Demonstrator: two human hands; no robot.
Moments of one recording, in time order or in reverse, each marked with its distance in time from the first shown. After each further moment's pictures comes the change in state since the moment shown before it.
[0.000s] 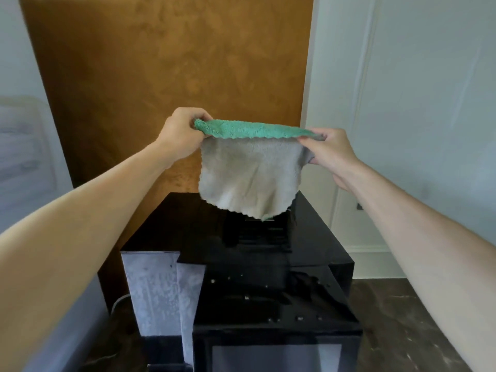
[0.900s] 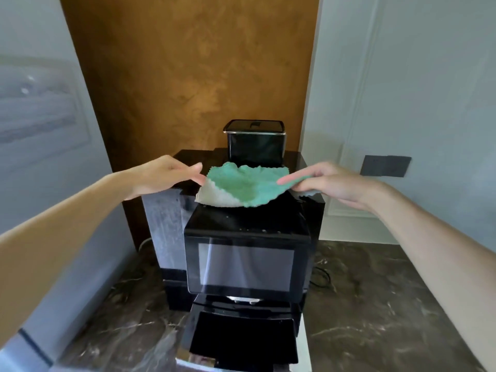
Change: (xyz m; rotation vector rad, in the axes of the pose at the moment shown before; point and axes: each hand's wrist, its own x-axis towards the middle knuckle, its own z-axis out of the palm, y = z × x) left_hand -0.174 -0.015 -0.007 0.096 -0.606 -0.302; right_hand -0.132 0.034 -0.058 -0.166 -0.755 0.188
